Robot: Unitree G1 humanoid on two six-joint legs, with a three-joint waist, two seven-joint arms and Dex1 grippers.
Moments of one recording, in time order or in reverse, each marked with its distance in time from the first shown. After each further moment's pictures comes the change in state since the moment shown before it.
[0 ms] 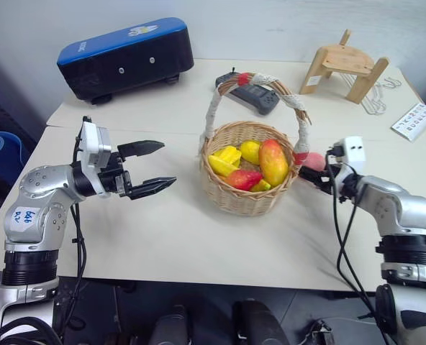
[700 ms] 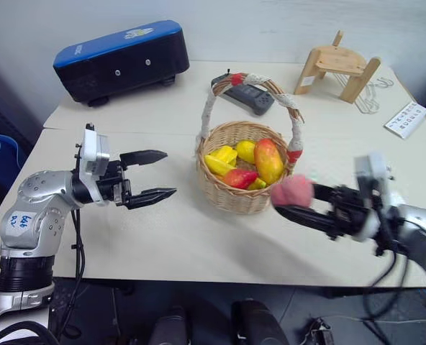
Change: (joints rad) left arm 0.046 0.025 0.006 -0.067 -0.068 0.066 -0.051; right arm 0.315 -0.033 -0.073 -0.867 0.568 0.113 0.154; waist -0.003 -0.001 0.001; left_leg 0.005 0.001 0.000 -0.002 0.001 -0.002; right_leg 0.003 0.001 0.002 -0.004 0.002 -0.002
